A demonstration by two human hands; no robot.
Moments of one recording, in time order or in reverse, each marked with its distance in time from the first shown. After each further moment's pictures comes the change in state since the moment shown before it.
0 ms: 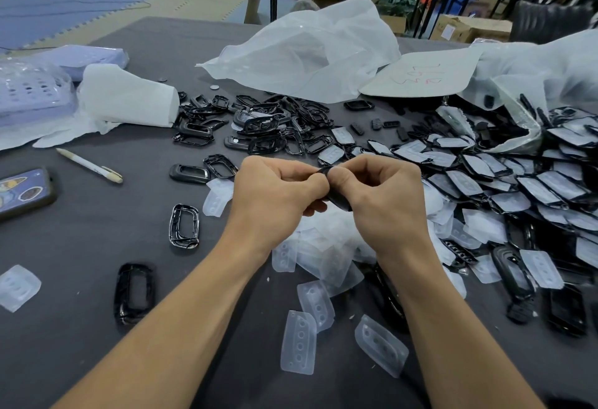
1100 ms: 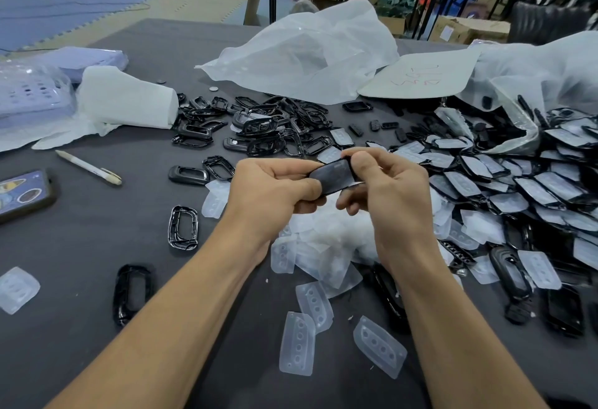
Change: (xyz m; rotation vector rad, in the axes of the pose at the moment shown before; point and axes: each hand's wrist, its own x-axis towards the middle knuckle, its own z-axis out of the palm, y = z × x) left_hand 0.004 0.001 -0.005 -0.144 -0.036 -0.108; right_hand 0.003 -0.003 -0.004 0.148 0.073 0.106
